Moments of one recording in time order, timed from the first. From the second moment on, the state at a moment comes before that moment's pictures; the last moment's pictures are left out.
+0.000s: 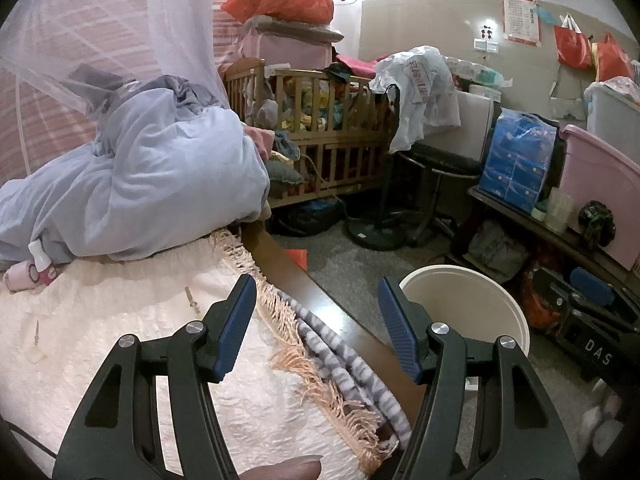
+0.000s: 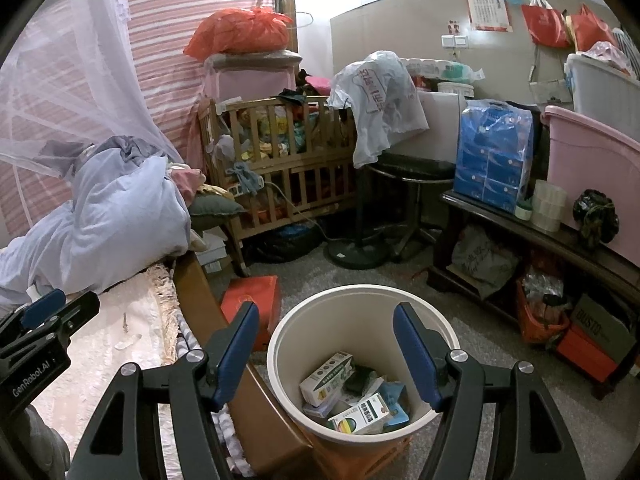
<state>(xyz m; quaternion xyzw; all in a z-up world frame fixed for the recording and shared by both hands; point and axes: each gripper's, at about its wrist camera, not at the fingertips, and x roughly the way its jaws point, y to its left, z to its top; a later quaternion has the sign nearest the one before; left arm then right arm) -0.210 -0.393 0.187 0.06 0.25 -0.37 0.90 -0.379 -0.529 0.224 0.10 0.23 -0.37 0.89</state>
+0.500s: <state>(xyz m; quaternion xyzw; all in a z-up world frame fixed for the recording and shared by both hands) -0.204 -0.391 0.181 0.06 0.26 -0.37 0.89 -0.377 -0.533 0.218 0.10 0.24 -0.37 0.89</state>
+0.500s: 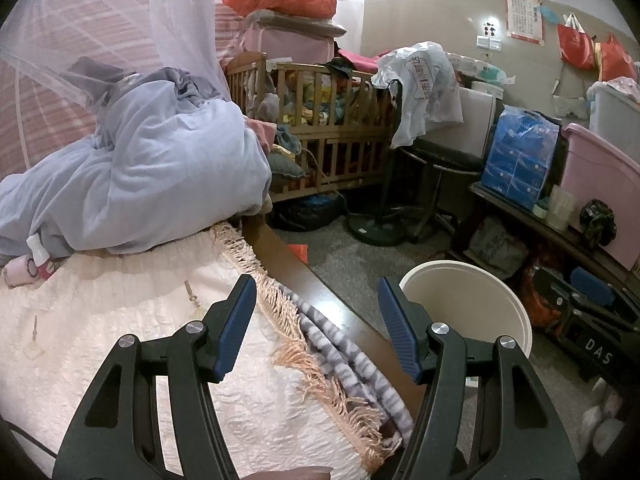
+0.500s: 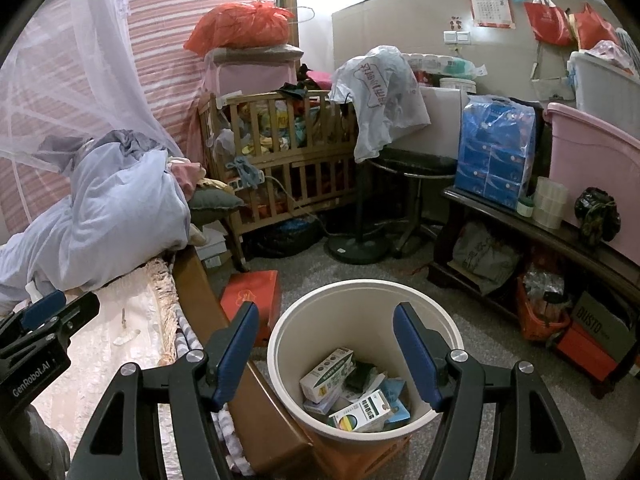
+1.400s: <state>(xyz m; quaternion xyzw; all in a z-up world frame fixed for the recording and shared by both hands) -0.204 -0.392 0.180 0.06 0.26 -0.37 0.89 -0.375 -0.536 0.211 0.10 0.25 -0.36 0.89</state>
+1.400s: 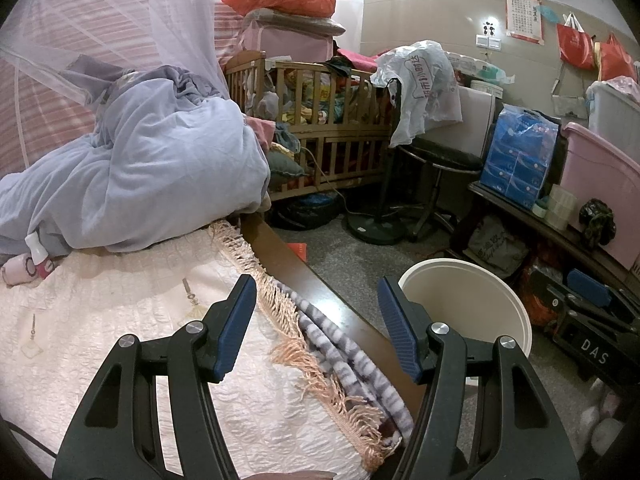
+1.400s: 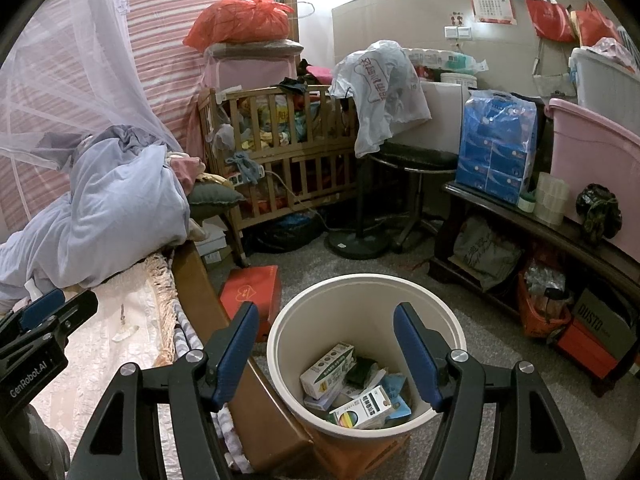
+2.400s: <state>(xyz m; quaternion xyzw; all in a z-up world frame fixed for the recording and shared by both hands) -0.208 -0.390 0.170 0.06 0.26 -0.37 0.89 -0.374 -0.536 0.205 0.11 0.25 -0.36 0.89</state>
